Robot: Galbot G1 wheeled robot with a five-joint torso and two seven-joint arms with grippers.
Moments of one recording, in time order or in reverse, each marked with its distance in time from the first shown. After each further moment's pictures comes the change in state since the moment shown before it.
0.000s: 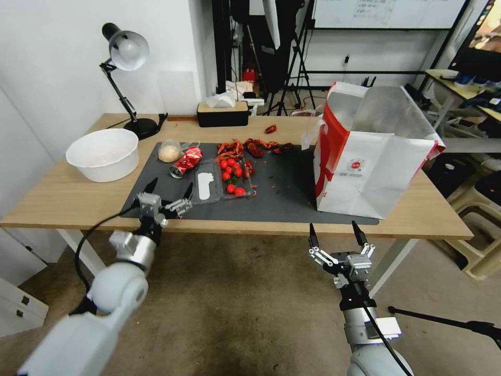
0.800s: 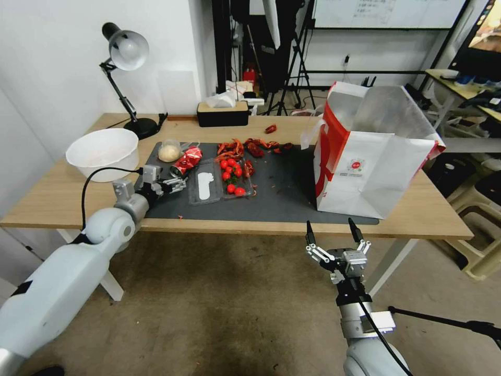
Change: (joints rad) left arm -0.360 0.089 0.201 0.279 -0.258 0.227 0.090; right arm 0.024 0.003 -0.010 -0.017 0.001 -0.006 -0.001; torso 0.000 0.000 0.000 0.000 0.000
